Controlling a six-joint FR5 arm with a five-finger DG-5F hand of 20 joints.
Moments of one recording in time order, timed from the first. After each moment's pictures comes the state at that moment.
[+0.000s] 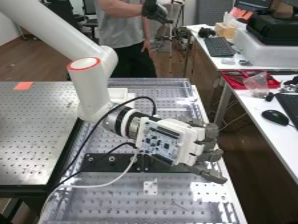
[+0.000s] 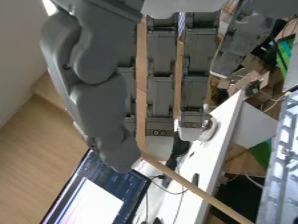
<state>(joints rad) 1.47 -2.25 -1.54 -2.41 -1.13 0.21</state>
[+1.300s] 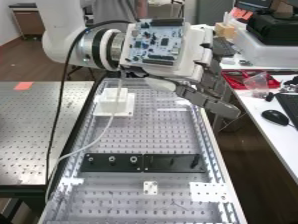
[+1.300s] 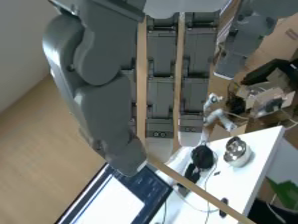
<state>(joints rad) 1.47 -1.99 -1.44 -2.80 -1.21 0.05</state>
